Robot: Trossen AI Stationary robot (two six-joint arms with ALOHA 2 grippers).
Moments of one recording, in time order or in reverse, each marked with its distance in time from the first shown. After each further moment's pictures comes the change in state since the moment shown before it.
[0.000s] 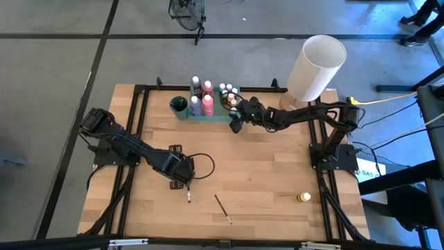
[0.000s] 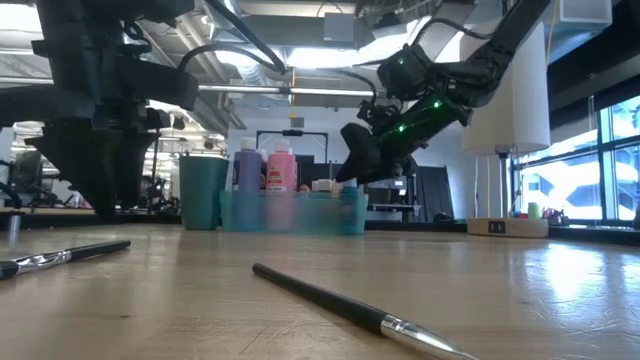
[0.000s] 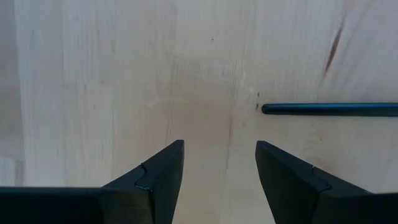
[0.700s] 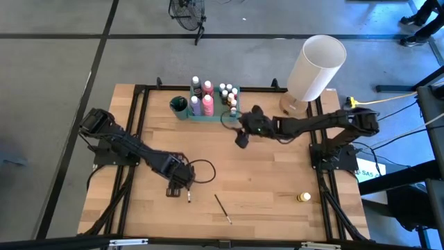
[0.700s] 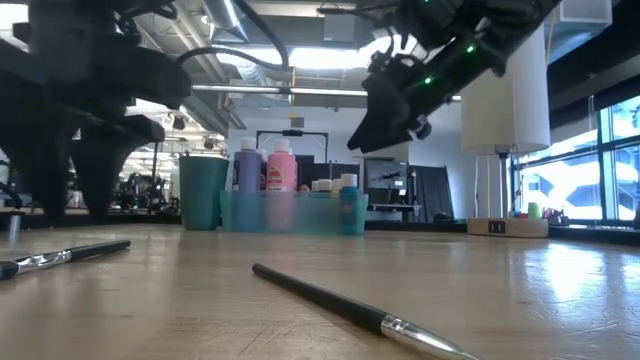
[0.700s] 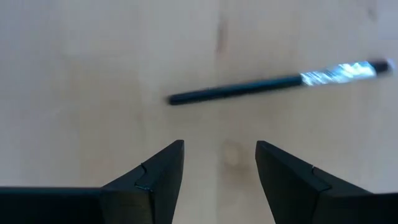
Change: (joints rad) left arm -0.022 0.000 0.000 0.074 0.226 0.074; right arm 0.210 -0.214 0.001 -0.281 0.091 -0.029
